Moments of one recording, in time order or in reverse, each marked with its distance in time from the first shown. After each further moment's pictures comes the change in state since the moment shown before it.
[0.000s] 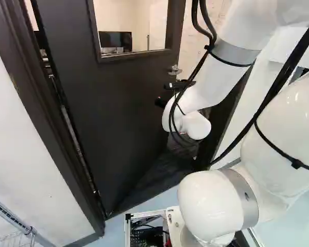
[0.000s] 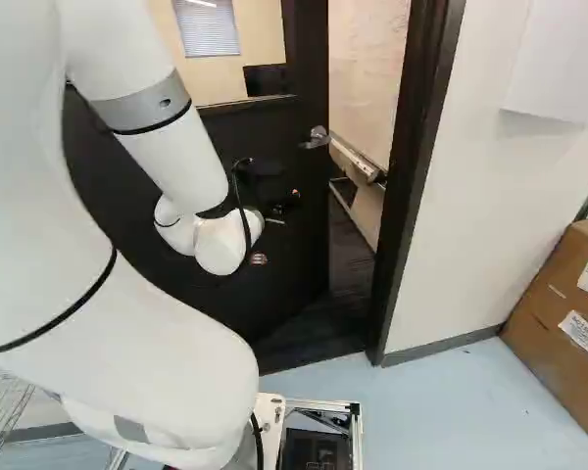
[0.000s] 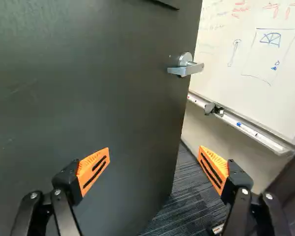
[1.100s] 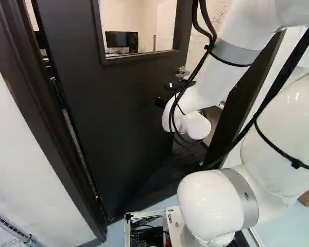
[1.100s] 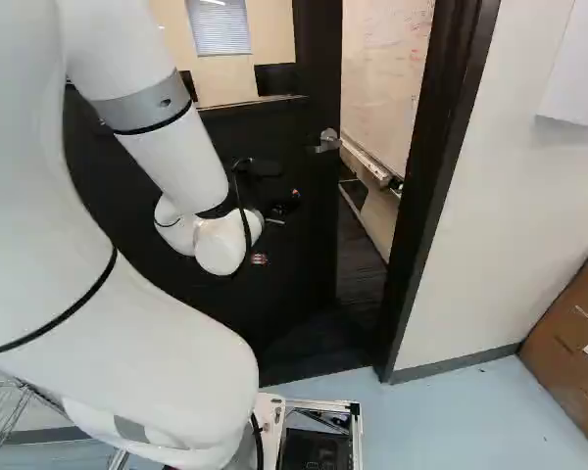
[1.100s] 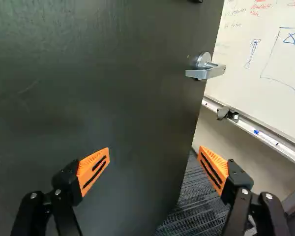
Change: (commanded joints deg) arm 0.0 0.0 0.0 0.0 0.0 0.0
